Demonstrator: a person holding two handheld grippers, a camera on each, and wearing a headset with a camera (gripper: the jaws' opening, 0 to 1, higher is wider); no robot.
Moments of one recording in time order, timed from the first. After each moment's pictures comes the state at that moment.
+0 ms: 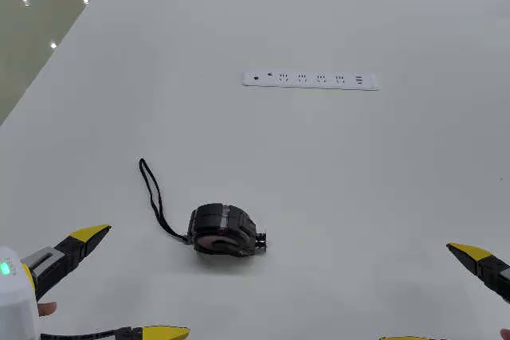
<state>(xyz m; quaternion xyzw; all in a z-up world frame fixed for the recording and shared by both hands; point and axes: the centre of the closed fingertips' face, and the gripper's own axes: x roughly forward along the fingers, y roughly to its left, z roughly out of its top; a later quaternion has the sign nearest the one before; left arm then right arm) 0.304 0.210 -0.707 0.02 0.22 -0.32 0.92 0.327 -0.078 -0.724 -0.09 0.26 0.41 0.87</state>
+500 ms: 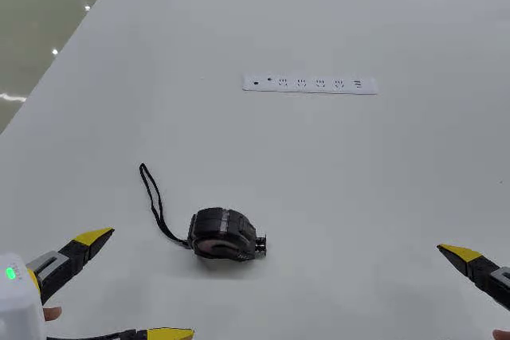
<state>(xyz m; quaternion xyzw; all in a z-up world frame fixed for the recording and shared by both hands) 0.306 0.208 -0.706 0.02 0.22 -0.32 0.92 0.326 -0.069 -0.723 -0.10 0.25 0.43 0.86</state>
